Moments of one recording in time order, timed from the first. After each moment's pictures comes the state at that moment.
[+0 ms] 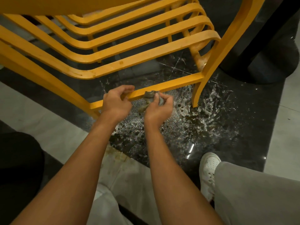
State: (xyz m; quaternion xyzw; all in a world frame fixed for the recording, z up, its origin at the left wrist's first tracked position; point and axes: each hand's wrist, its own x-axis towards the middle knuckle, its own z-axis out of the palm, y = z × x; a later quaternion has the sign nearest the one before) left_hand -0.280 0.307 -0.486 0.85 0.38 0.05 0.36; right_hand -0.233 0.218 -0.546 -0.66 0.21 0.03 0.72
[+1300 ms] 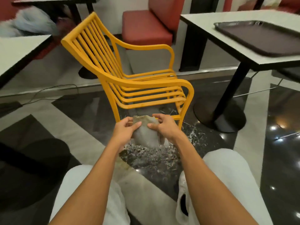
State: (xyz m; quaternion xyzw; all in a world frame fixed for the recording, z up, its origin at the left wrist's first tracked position) left_hand -0.462 0.169 -0.277 0.65 0.38 0.17 0.64; right_hand -0.327 0.043 -0.279 -0.72 -0.23 0.36 0.55
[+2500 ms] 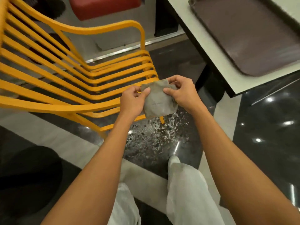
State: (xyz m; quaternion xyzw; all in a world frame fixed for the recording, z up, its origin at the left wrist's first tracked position) left_hand -0.206 0.190 -0.155 0.74 0.36 0.10 0.56; right_hand -0.089 0.024 -0.145 -0.83 -0.17 0.18 0.51
